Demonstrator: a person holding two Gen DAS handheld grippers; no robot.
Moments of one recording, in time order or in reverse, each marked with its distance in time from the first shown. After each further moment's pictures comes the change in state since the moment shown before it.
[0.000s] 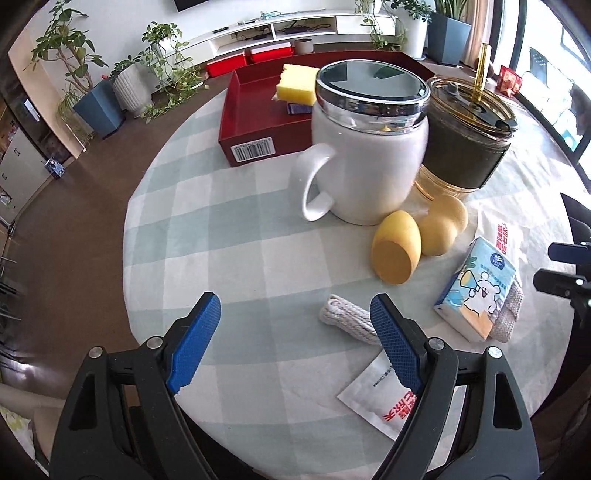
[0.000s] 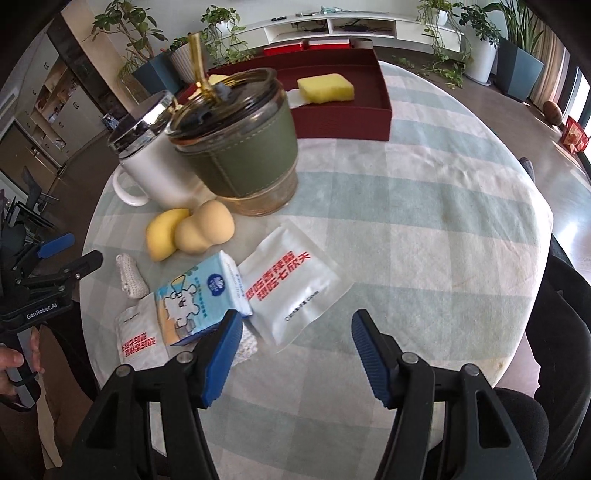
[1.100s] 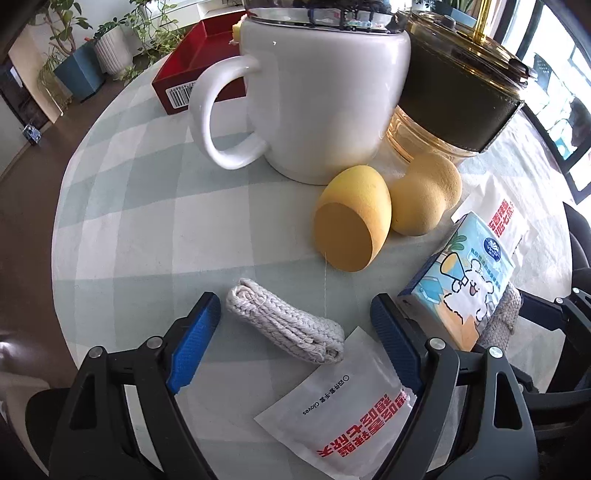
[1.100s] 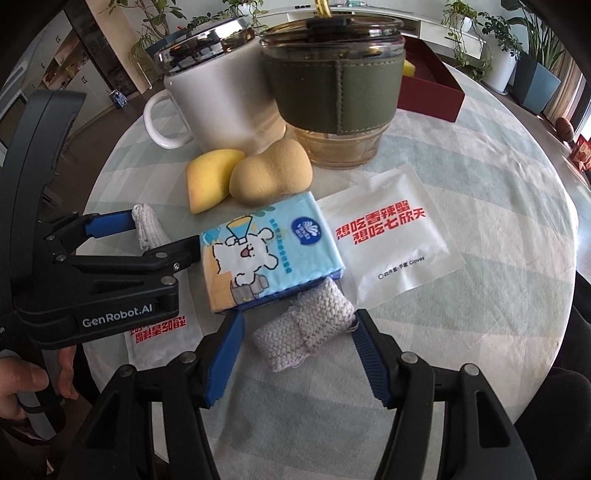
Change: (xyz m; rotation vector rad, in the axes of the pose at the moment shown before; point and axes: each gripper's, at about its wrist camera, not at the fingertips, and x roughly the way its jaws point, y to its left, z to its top) left arm 0.058 -0.024 -0.004 -0.070 0.106 -0.103; right arm 0.047 0.067 -0.018 -0.062 0.030 -0.051
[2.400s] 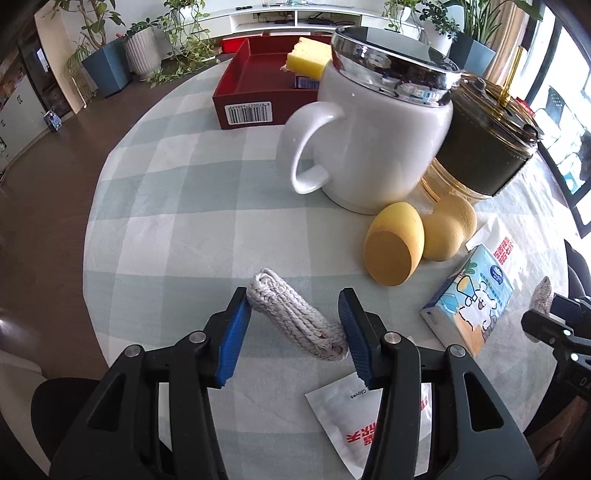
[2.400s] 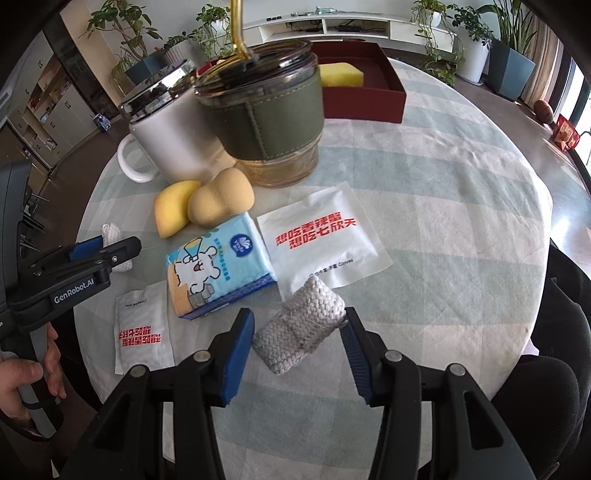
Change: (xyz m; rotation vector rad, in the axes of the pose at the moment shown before) left arm -0.038 0.023 -0.014 -0.092 -0.088 0.029; right arm -0.036 -0.049 -0.009 0.112 -0.048 -0.020
